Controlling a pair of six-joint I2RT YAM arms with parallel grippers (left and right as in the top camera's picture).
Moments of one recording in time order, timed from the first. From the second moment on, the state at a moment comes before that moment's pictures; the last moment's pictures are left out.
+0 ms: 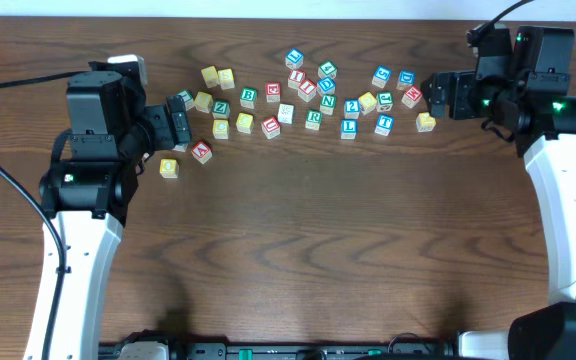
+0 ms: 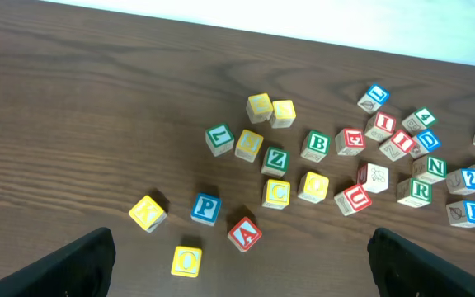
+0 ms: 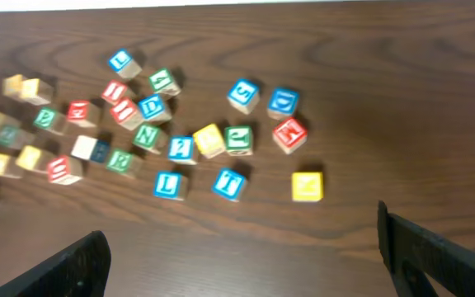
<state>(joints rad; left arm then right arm) -0.01 1.26 1.20 -0.63 0.03 -0.15 -0.04 1.57 1.49 -0.76 -0.30 -0.03</state>
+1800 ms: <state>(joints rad) -0.04 1.78 1.71 -1.07 0.07 -0.28 0.13 1.95 1.99 -1.16 -0.19 0.13</state>
